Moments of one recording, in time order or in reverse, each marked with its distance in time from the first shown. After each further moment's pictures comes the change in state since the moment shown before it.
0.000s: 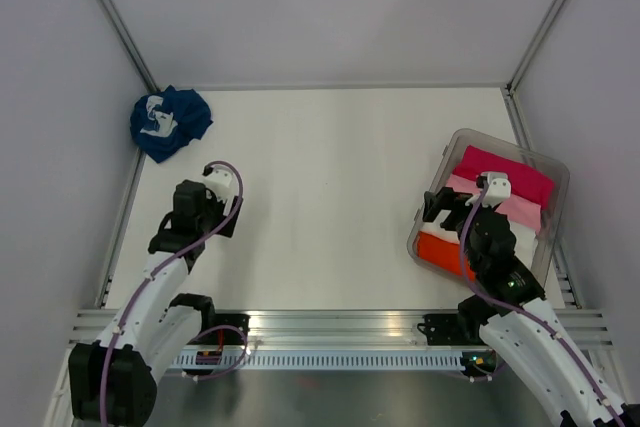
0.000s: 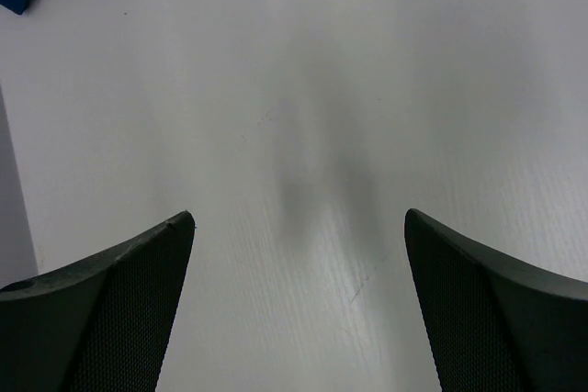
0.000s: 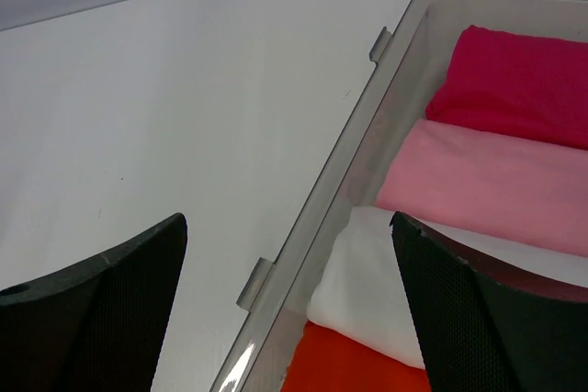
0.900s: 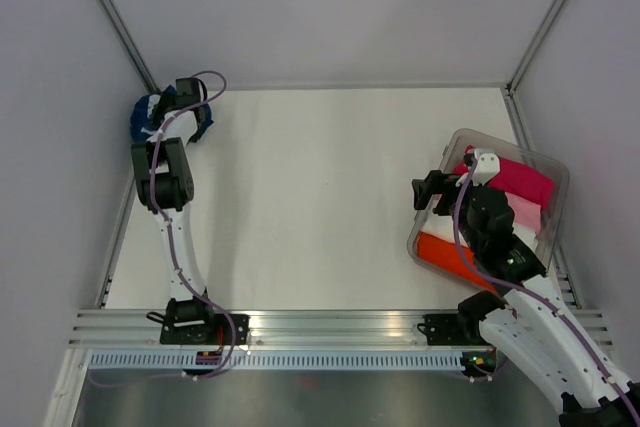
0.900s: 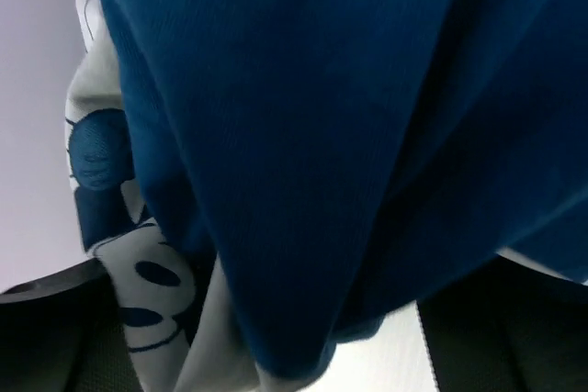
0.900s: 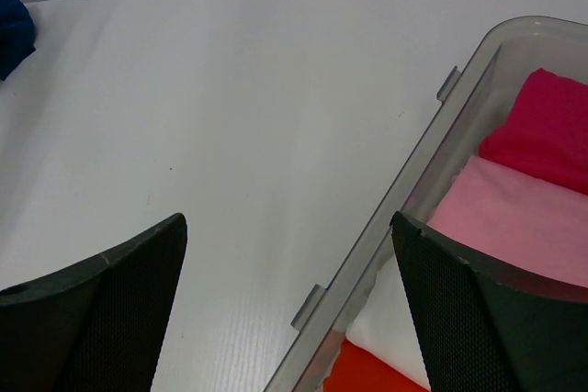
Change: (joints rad) left arm 0.242 1.536 1.402 -0.010 -0.512 0.282; right arm 0.000 0.190 0.185 -0.015 -0.127 -0.040
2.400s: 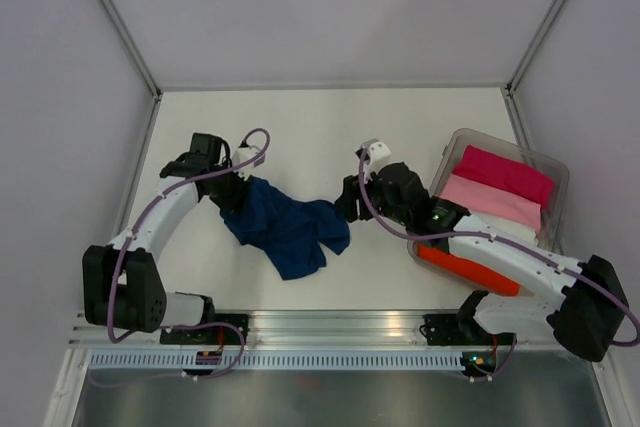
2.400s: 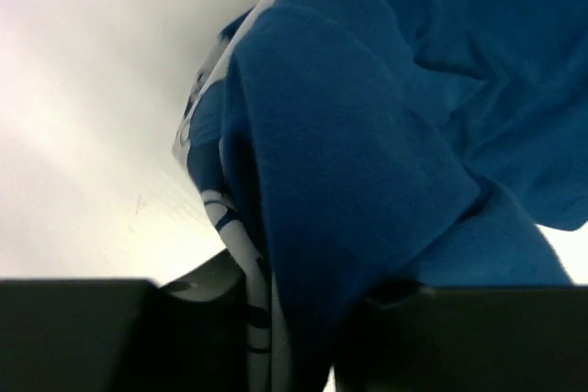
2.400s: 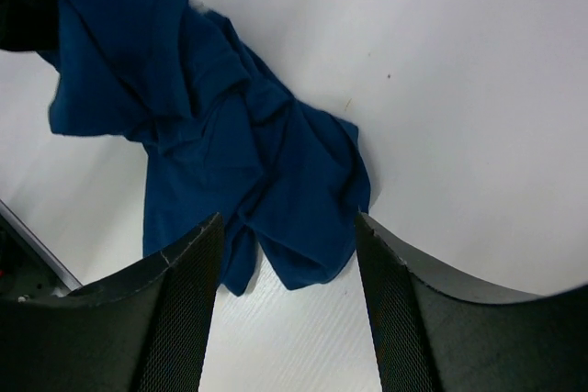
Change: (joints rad) left arm -0.278 -1.019 -0.890 -0.415 0.890 -0.017; right arm 0.360 0.531 0.251 0.074 -0.179 0.050
